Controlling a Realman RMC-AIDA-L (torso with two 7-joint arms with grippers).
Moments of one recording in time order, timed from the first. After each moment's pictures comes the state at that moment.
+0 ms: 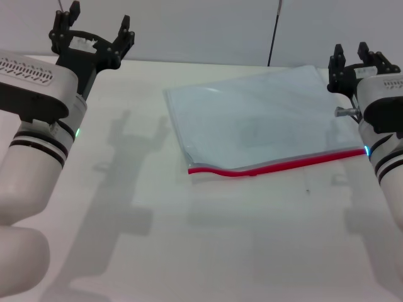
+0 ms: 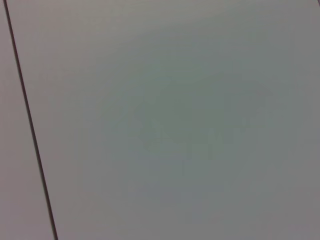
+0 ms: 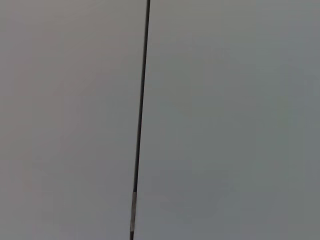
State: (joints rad) left arm -0.35 -2.03 2.10 0.82 2.27 -0.83 -2.65; right arm 0.55 2.03 -2.51 -0.81 -1.45 0.89 2.37
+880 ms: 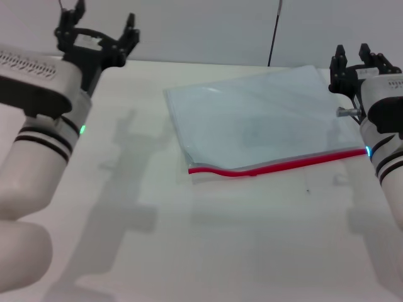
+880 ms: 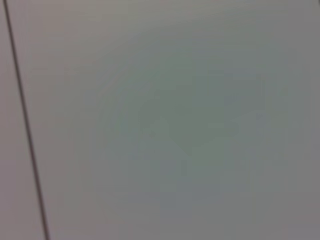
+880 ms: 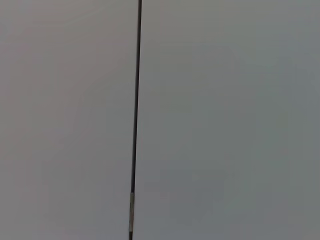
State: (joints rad) left arm -0.35 -2.03 2.11 0.86 2.26 -0.79 -2.65; right arm 0.55 2.03 -2.51 -0.81 -1.45 0.89 2.40
